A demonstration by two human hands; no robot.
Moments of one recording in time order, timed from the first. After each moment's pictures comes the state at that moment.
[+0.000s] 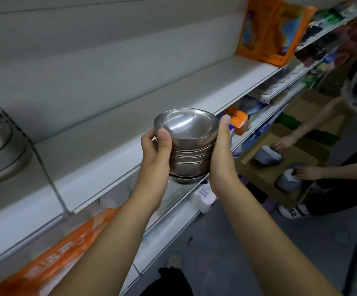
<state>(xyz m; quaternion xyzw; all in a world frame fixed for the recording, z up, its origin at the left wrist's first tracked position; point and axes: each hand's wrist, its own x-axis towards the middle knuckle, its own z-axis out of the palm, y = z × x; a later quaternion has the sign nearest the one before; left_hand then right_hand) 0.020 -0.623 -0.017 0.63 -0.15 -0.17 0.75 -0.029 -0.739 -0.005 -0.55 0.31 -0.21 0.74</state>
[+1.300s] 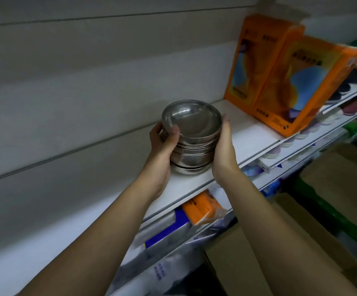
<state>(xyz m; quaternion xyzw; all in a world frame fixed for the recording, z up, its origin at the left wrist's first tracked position) 0.274 -1.129 -0.039 0.55 -0.12 -0.15 0.82 0.235 -1.258 -0.022 -0.59 0.22 -0.15 0.77</state>
